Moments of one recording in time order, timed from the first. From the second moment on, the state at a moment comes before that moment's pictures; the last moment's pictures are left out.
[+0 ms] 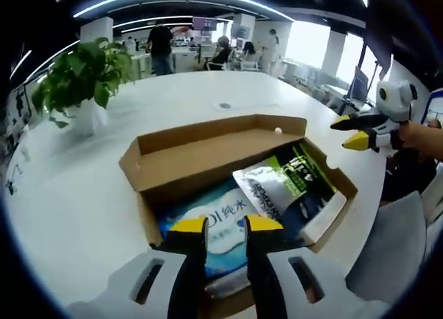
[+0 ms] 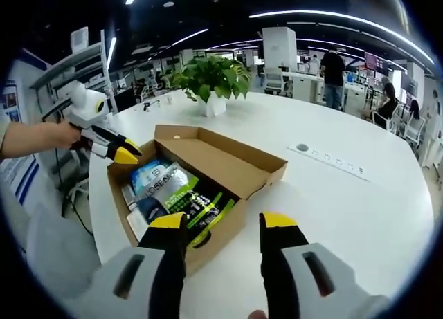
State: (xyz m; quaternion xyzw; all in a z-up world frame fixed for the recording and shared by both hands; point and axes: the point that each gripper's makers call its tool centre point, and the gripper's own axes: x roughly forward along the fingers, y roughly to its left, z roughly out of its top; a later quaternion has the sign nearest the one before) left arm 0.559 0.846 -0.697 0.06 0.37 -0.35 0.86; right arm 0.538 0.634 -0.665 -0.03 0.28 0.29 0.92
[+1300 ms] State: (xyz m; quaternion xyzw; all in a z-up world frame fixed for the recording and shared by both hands) left arm 0.519 0.791 -0.745 -0.08 0.49 -0.40 0.77; right arm 0.502 0.628 -0.657 -0.03 0.26 0.30 0.92
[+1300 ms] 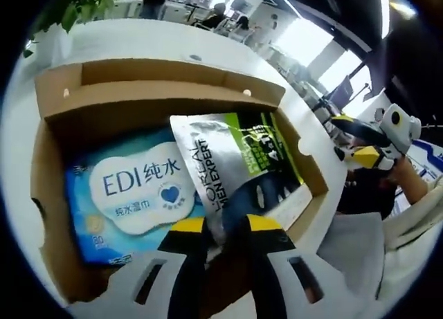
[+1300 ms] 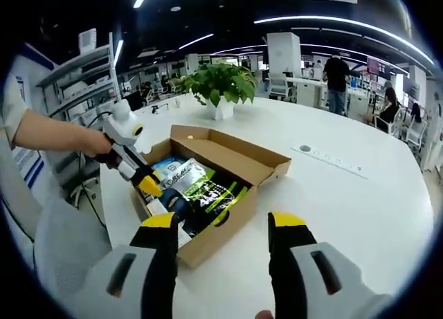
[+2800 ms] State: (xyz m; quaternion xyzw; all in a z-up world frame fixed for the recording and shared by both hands) left arm 0.534 0.845 -0.721 -0.11 0.46 -0.34 0.81; right arm 0.535 0.703 -0.681 0.01 0.28 0.35 0.89
